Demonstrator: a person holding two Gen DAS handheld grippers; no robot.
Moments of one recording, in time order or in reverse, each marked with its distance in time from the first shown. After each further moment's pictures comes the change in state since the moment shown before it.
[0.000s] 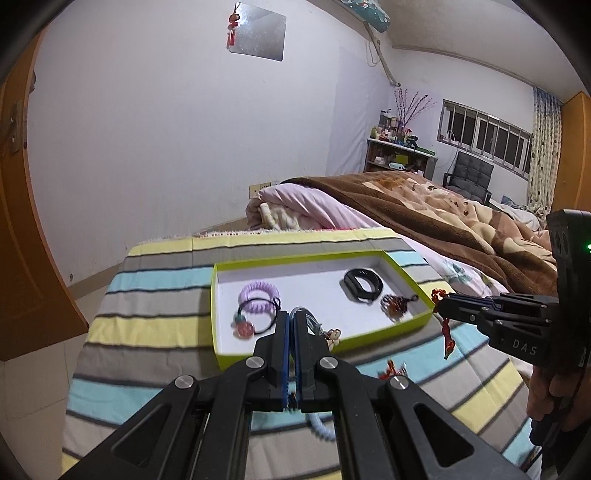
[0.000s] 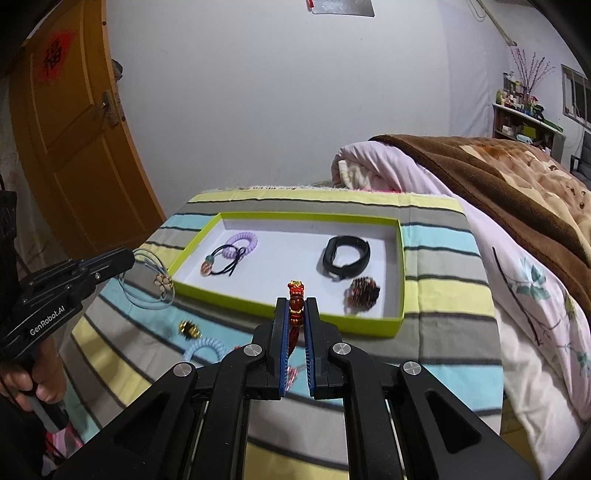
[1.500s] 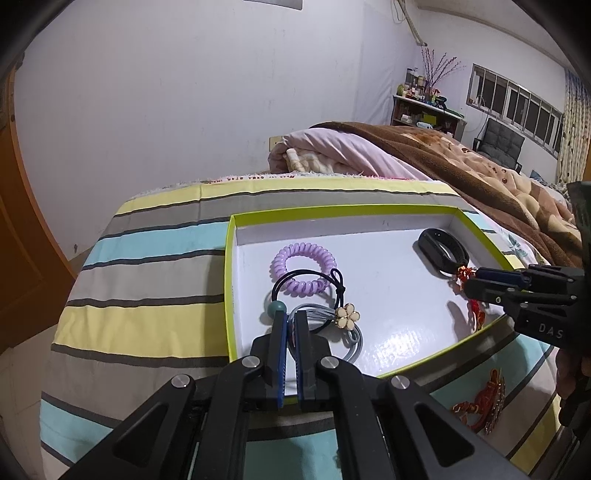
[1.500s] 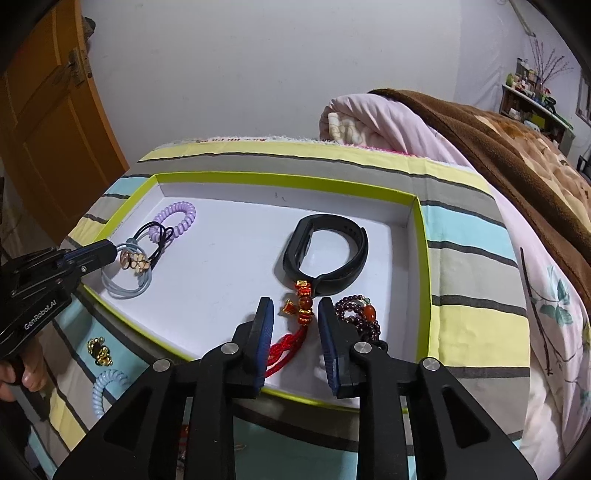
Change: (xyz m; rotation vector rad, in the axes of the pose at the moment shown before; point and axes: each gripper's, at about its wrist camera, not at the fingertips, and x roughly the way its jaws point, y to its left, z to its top) left arm 0.115 0.040 -0.013 -0.013 0.182 0.077; right arm 0.101 -0.024 0.014 -0.045 0.171 -0.061
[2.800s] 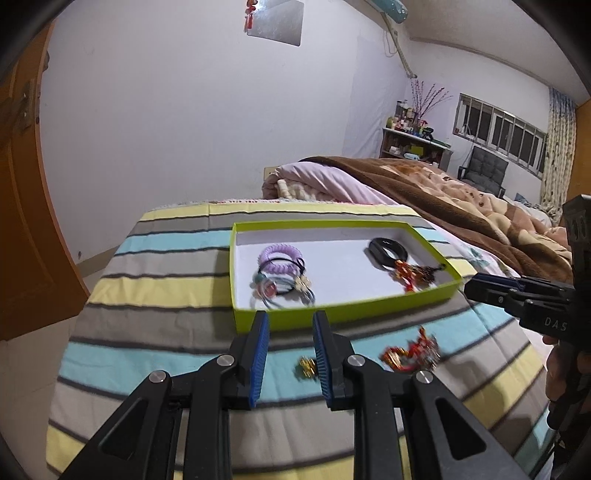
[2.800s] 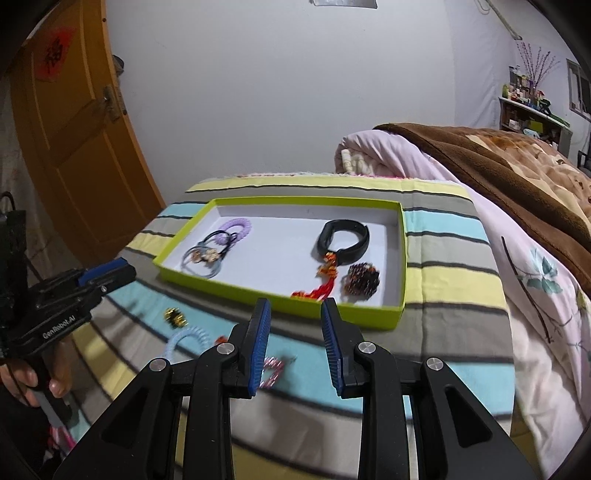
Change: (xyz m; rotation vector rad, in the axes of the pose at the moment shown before) left arm -0.102 -0.014 -0.049 -0.026 -0.130 -0.047; right arm -0.091 0.010 -0.053 0.045 -0.161 0.114
